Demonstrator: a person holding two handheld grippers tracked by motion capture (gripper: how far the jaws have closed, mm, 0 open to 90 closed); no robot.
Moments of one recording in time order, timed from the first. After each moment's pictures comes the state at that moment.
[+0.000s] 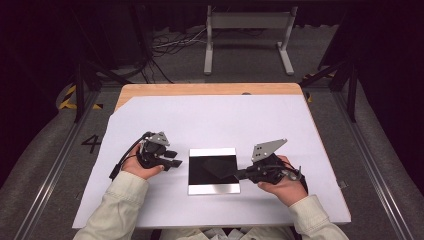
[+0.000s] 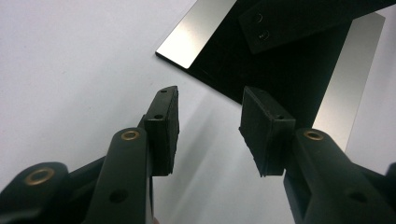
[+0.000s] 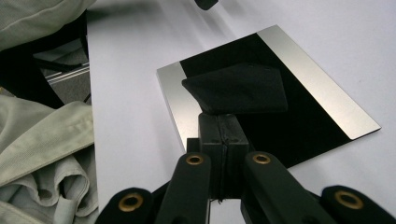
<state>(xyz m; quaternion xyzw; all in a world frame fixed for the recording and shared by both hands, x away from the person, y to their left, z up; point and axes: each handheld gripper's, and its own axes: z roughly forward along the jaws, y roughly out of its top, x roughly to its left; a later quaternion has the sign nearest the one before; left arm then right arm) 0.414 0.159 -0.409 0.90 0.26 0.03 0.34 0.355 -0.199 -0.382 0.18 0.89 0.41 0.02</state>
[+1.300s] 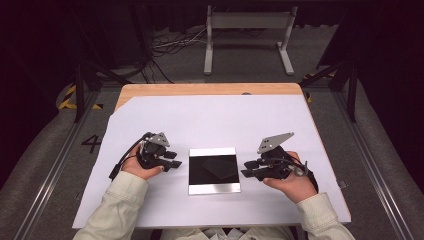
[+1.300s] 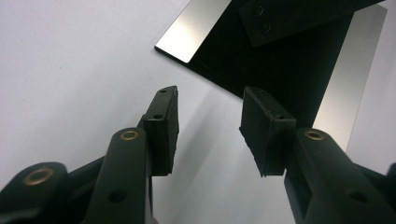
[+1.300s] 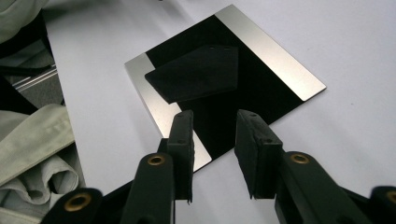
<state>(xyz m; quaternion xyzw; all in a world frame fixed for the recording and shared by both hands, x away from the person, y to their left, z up) 0.413 0.159 -0.411 0.90 0.26 0.03 0.34 0.358 -0.213 -0.364 0.26 0.89 0.37 0.04</state>
